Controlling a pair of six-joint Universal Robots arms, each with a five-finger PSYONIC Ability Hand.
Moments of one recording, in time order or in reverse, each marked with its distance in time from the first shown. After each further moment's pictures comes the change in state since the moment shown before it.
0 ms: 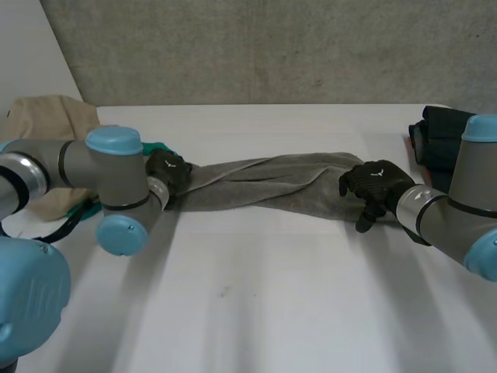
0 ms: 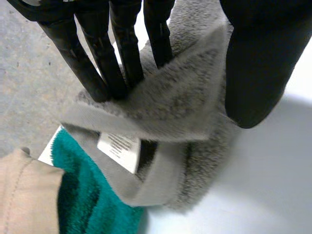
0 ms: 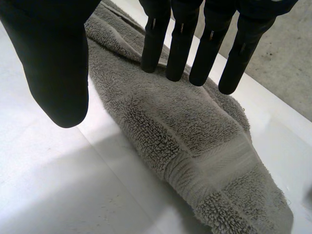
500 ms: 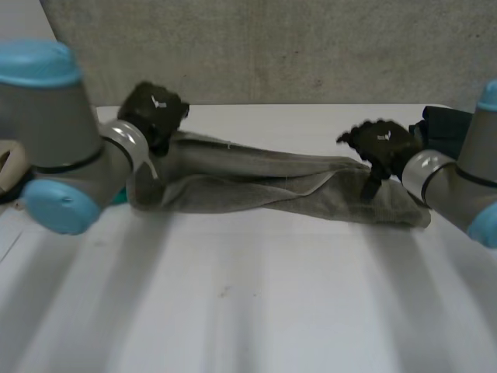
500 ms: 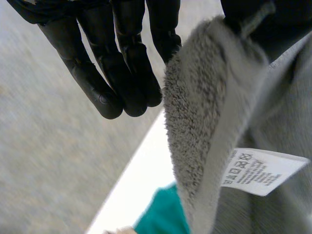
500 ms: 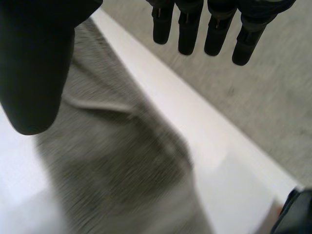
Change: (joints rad) left arm -0.020 0.465 -0.203 -0.062 0.115 -0.025; right arm -0.011 0.024 -0.185 -0.007 -0.021 0.002; left_hand 0.466 0.529 0.521 0.537 0.520; right_hand -0.331 -0.313 -0.329 -0.321 -0.322
